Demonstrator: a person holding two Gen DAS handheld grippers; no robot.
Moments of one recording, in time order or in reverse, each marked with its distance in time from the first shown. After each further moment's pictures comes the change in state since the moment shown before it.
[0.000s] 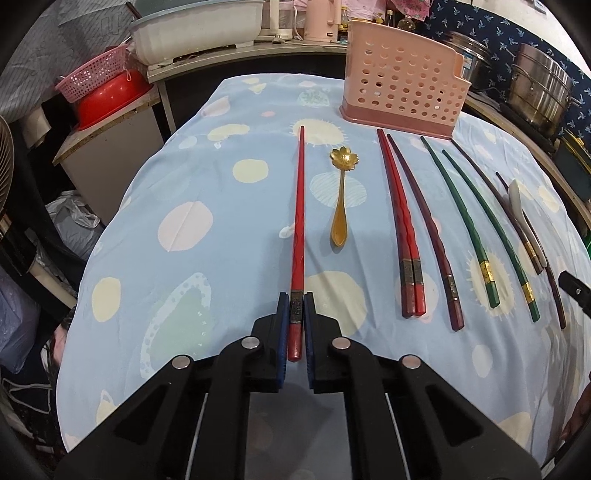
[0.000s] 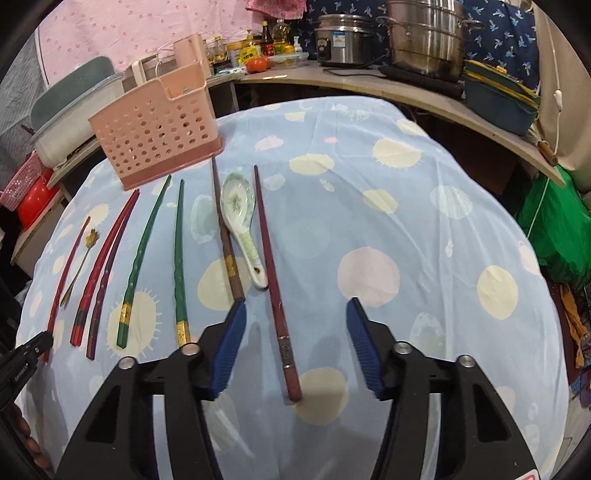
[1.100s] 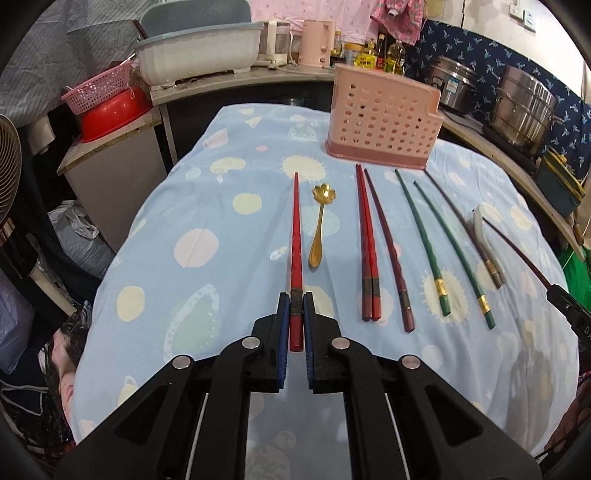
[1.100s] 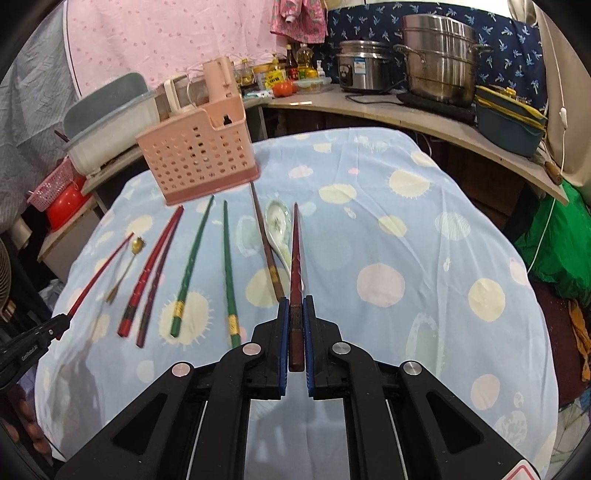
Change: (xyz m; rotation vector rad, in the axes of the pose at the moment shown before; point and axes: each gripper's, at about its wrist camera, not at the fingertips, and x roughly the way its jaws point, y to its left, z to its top) left arm -0.056 -0.001 0.004 -0.019 -0.088 -0.049; right arm -0.057 0.009 -0.002 -0.032 -0.109 0.084
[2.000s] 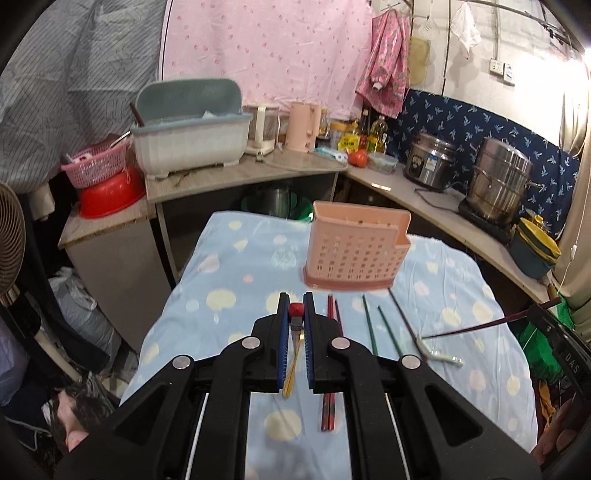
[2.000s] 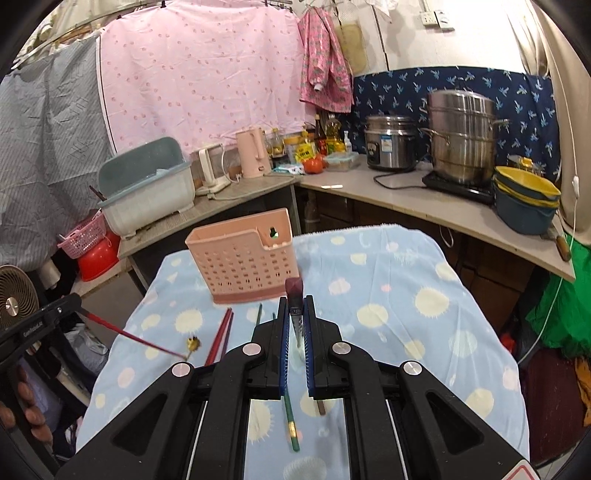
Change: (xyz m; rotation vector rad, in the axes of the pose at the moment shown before) left arm -0.077 -0.013 0.115 0.006 -0.261 -0.061; right arm -0.063 0.036 0.095 -0.033 -0.238 0.088
